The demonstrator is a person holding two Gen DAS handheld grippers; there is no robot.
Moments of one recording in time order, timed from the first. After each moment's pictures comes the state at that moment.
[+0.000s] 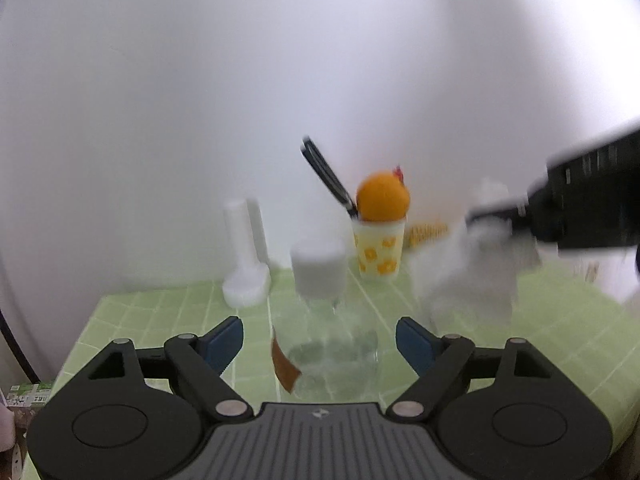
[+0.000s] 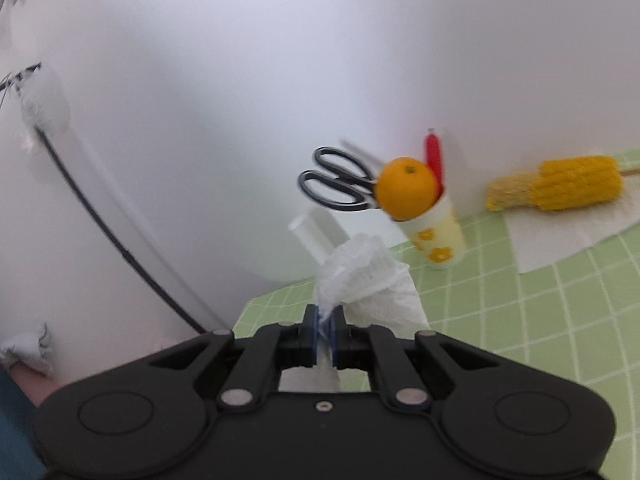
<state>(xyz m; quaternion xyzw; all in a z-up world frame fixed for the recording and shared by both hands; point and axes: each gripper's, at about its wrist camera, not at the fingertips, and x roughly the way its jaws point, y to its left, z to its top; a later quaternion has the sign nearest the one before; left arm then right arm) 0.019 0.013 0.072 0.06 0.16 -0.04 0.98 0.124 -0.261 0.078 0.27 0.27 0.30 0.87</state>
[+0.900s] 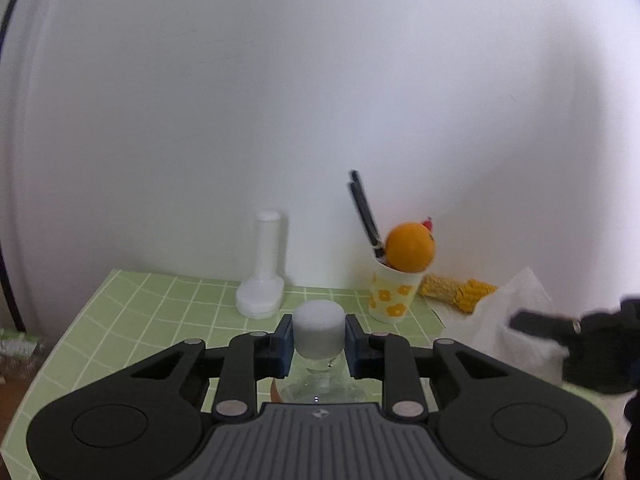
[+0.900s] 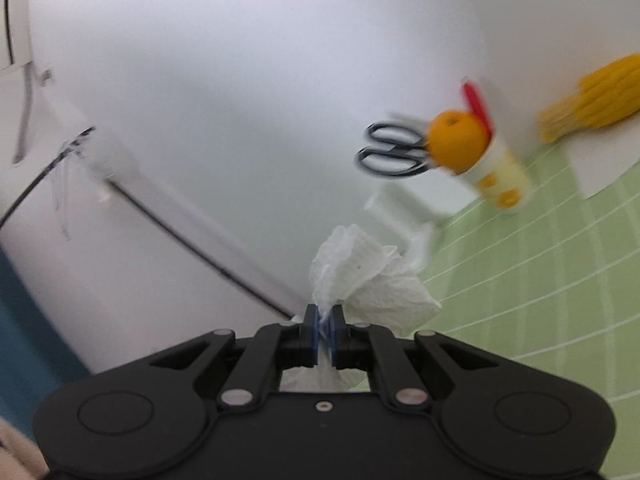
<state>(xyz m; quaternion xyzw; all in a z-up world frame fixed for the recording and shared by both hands) 0.053 0.017 0.072 -0.08 0.18 -0.03 0.98 0.122 -0.268 0.048 0.39 0.27 0.44 0.76</state>
